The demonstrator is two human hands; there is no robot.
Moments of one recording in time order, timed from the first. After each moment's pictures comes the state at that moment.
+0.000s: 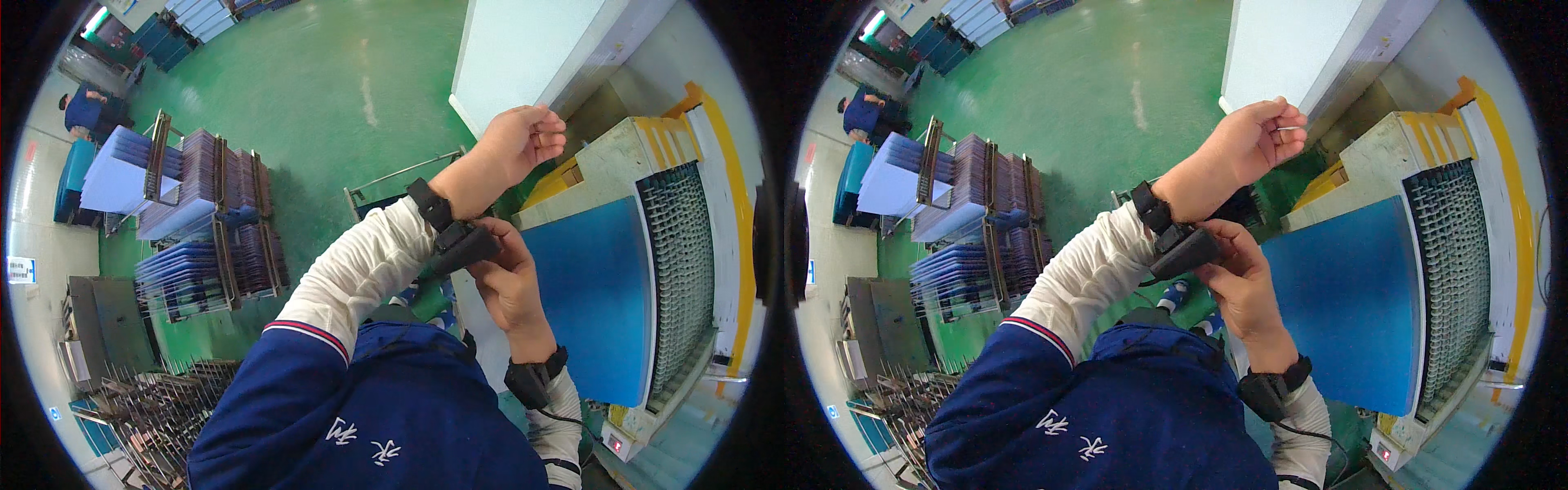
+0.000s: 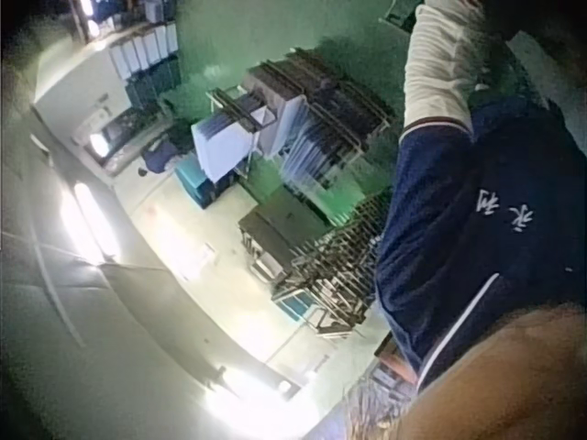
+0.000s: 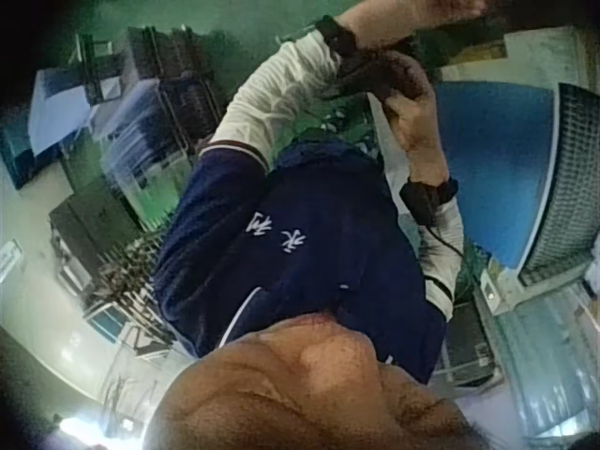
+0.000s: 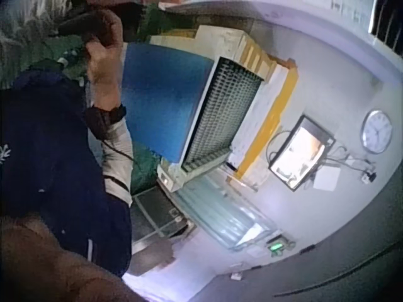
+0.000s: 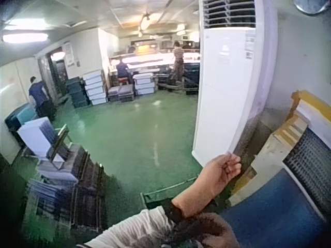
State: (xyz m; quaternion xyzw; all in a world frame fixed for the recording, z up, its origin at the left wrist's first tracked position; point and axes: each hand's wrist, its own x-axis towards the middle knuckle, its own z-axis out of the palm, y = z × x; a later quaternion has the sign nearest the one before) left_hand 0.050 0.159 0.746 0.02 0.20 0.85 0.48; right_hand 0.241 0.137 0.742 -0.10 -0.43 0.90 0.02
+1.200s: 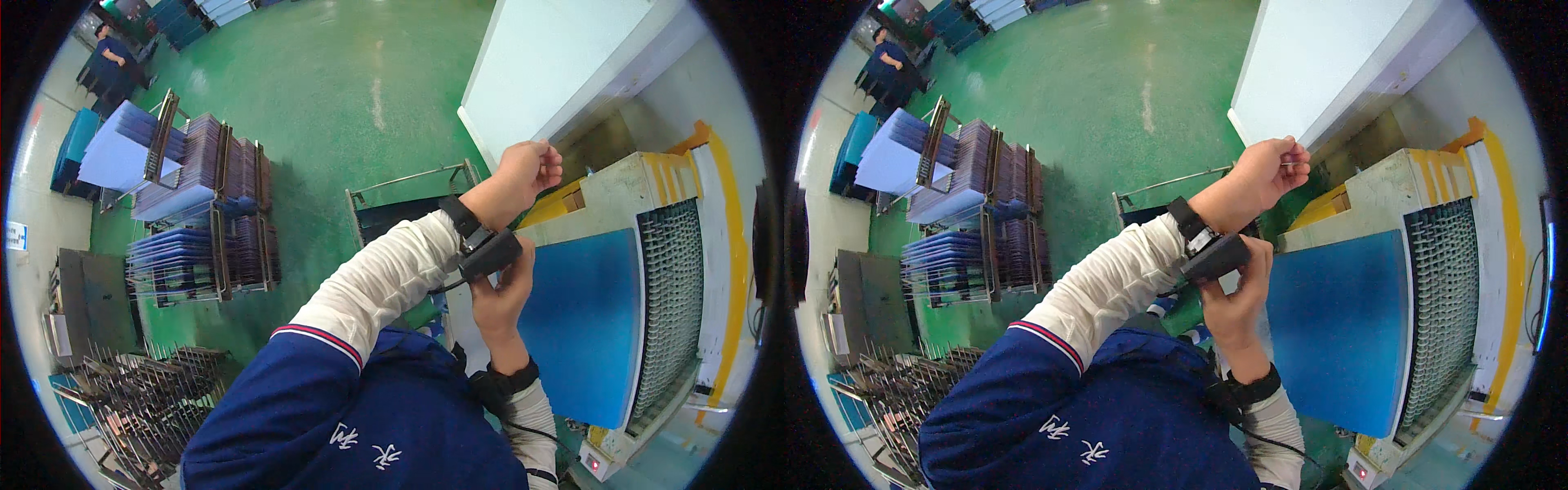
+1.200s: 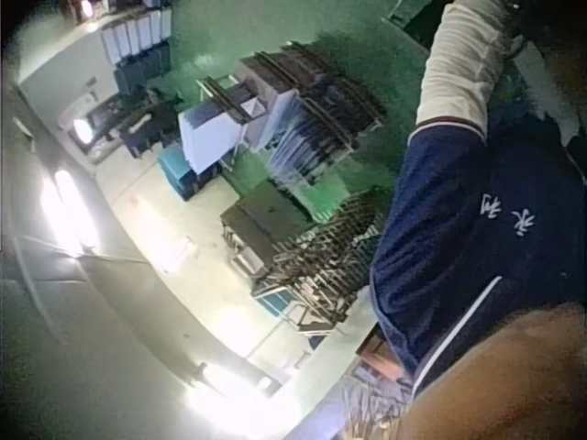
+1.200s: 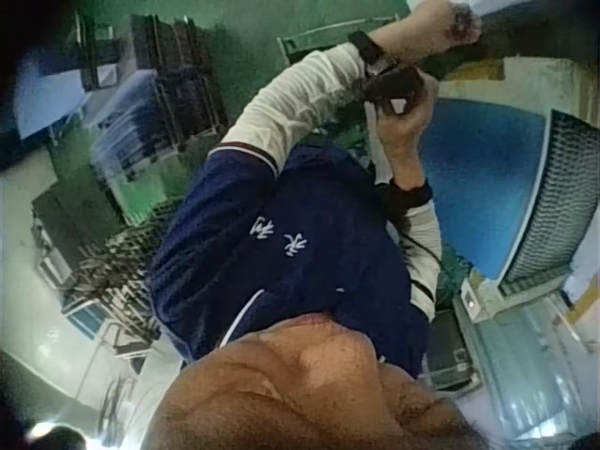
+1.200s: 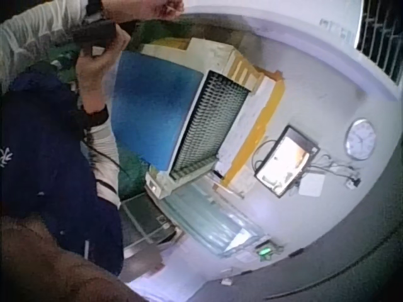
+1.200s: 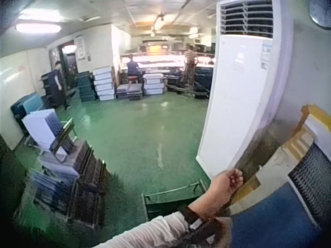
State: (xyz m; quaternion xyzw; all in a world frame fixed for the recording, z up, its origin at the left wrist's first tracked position) left_hand 0.042 0.176 0.712 -0.06 0.30 0.85 0.43; right_hand 0.222 0.123 0.720 -0.08 -0.80 0.53 0.26
